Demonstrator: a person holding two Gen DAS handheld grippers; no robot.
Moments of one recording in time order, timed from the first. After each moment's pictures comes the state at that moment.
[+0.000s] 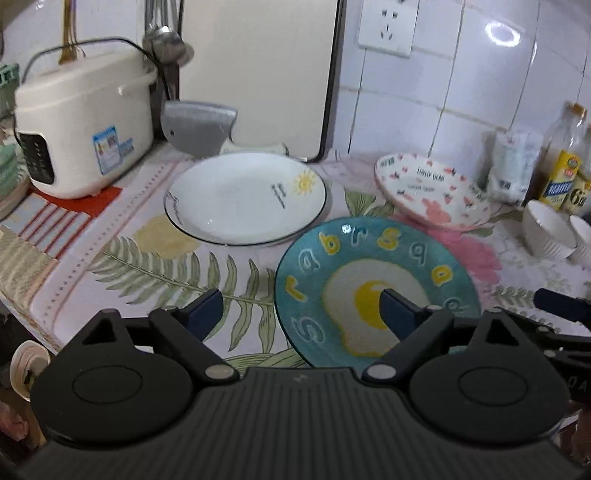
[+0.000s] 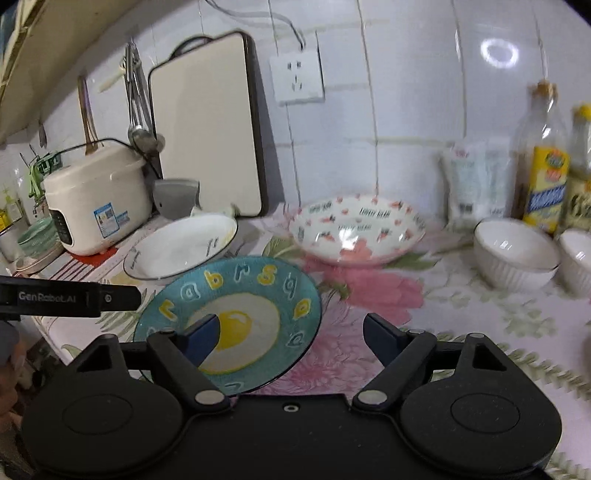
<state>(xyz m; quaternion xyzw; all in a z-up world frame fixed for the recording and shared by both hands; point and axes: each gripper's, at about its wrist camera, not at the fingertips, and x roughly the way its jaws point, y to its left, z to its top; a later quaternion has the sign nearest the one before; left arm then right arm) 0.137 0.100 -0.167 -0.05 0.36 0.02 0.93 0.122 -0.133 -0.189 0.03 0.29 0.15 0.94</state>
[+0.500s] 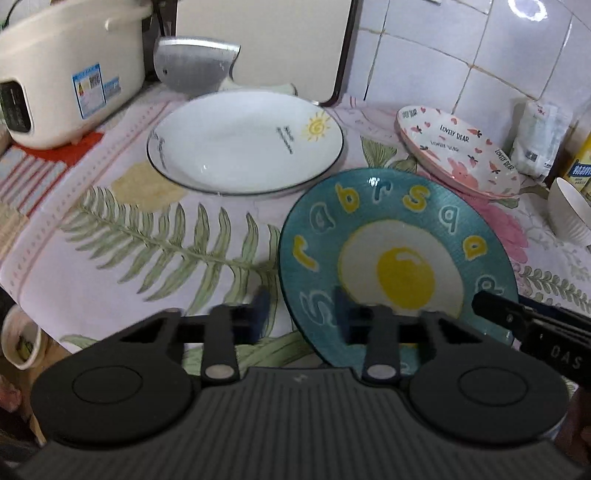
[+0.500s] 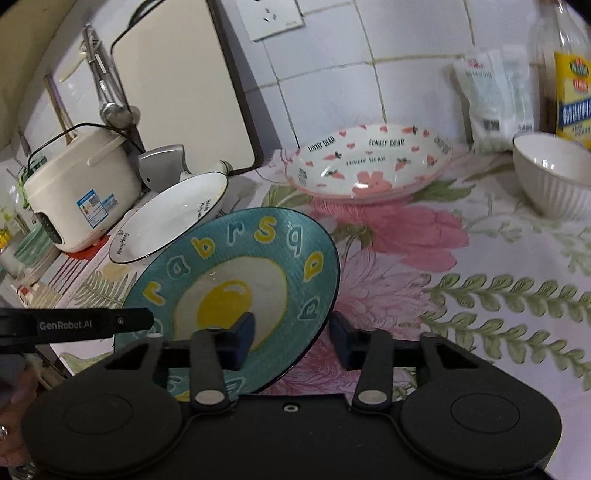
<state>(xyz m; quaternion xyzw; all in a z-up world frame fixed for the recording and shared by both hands) 0.170 0.110 -0.207 -0.09 0.43 0.02 0.90 0.163 -0.129 -0.231 0.10 0.36 0.15 0.91</state>
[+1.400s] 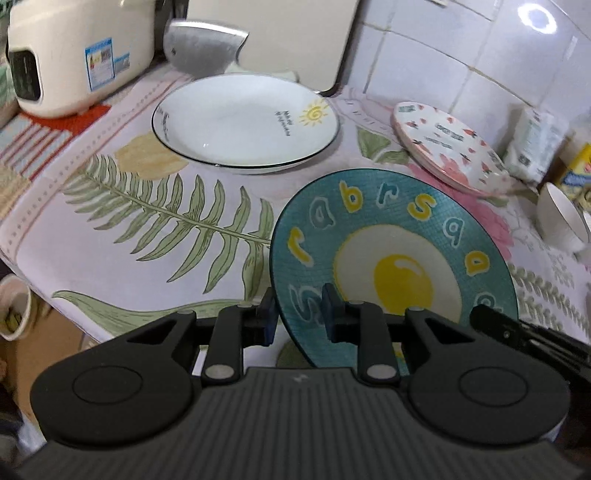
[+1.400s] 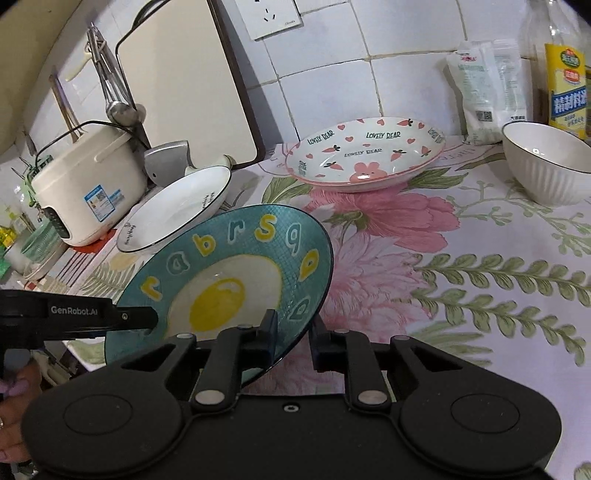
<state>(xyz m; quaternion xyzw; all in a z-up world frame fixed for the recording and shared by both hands) 0.146 0.100 -0.201 -0.11 0.43 0.02 0.89 0.136 -0.139 -0.226 0.10 0.36 0.17 0.91</state>
